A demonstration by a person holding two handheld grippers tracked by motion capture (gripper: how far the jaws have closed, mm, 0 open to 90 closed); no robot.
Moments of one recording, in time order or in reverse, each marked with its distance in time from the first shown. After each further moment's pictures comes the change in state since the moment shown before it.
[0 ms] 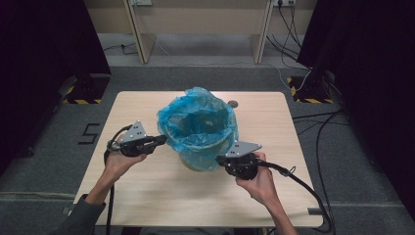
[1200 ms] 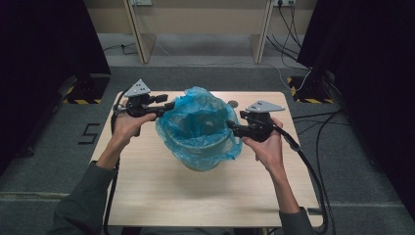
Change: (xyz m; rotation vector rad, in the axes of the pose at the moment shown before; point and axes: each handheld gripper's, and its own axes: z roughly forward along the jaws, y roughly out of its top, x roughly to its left) left arm 0.063 0.082 0.027 -0.089 0.054 -0.148; right arm -0.077 0.051 -0.024 -0.163 -0.219 0.256
